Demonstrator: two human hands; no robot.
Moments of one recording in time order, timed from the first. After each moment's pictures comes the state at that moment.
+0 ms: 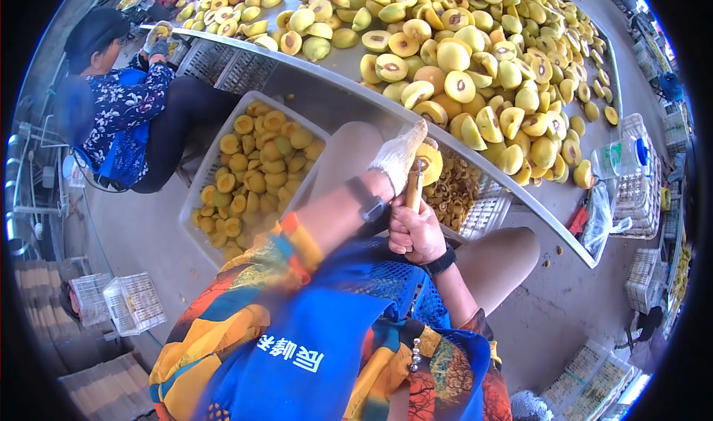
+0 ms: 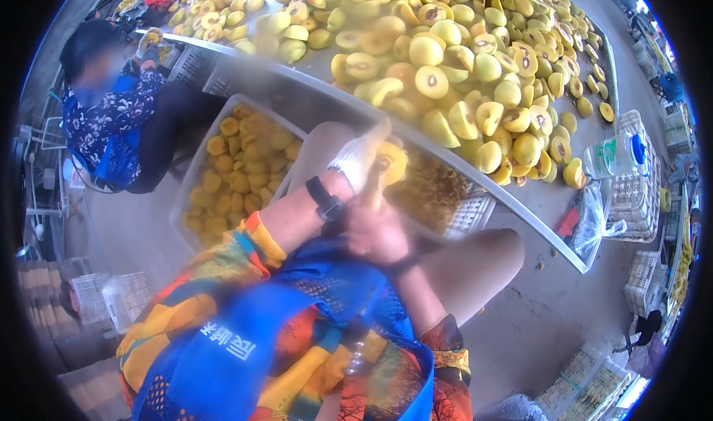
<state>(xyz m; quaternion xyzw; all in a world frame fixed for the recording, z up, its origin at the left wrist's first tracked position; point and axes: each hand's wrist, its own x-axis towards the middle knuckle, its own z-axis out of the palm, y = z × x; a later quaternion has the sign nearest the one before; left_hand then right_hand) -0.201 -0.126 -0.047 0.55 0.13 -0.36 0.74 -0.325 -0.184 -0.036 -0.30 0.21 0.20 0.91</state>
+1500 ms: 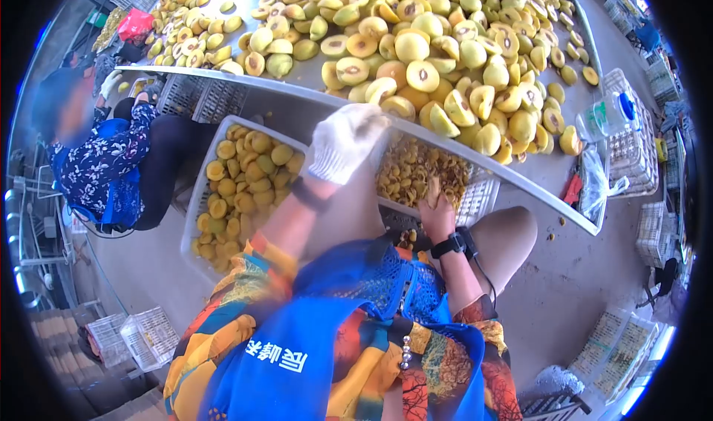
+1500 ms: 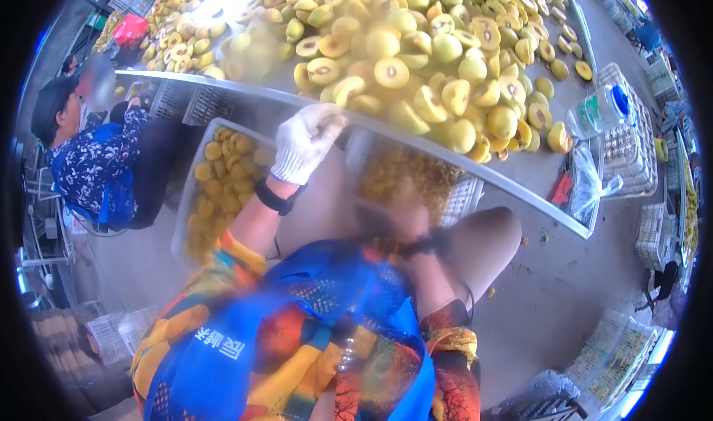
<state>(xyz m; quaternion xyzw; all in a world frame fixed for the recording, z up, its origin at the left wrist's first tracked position) -0.178 -0.103 -0.013 0.85 -0.28 0.09 0.43 -0.344 -0.244 -0.145 -0.87 0.34 0.01 0.35</state>
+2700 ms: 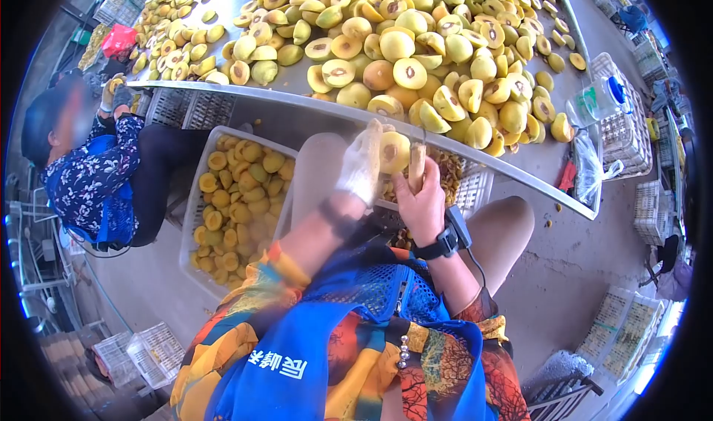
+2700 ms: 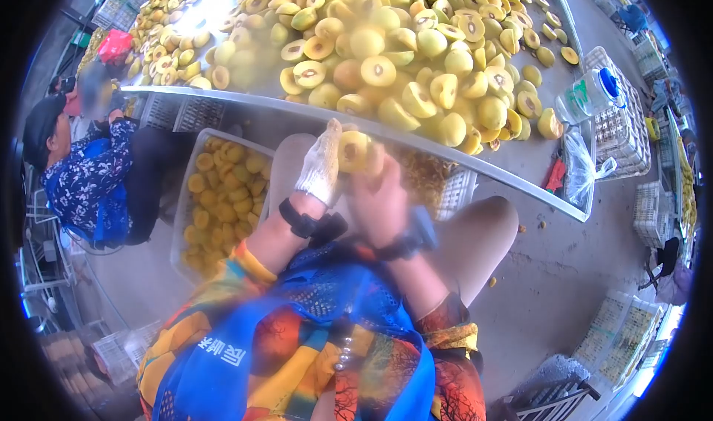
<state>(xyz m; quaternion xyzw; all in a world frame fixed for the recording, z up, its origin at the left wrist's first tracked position) -0.216 -0.131 -0.022 0.54 0.09 -0.31 0.78 -0.308 -0.200 -0.034 -0.81 0.28 -0.22 0.47</state>
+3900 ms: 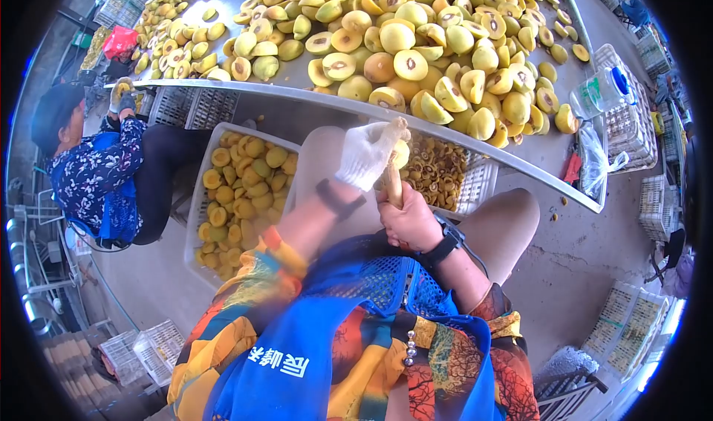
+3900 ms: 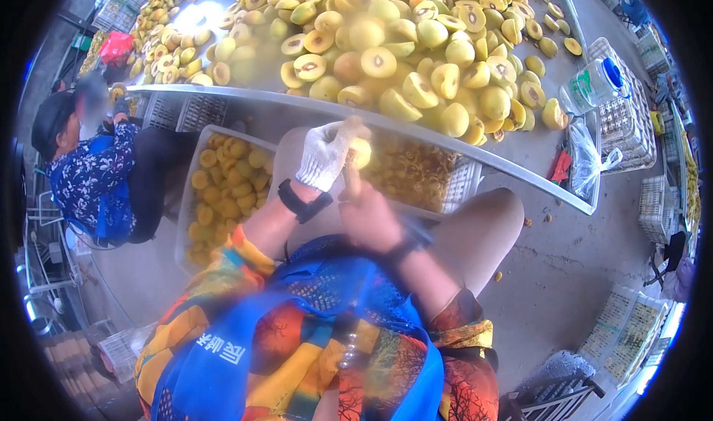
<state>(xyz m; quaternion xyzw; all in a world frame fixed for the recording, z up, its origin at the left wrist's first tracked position) -0.208 -0.131 -0.032 0.68 -0.11 -0.26 0.67 -0.328 -0.195 -0.042 -0.60 0.23 0.13 0.76</state>
